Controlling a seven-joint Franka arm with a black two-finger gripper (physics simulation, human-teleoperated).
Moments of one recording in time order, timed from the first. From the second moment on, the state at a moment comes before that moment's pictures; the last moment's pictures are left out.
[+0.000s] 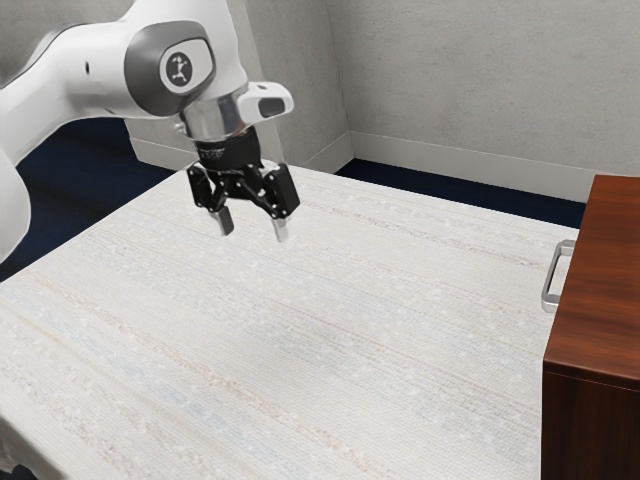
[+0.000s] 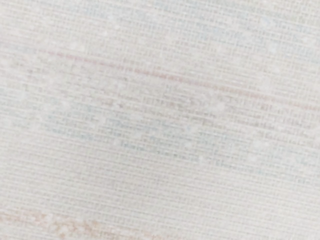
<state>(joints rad) -0.23 0.23 0.41 -1.26 -0.12 1.44 -0.04</state>
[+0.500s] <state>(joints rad) -0.18 0.22 0.41 -1.16 -0.18 1.42 0.06</state>
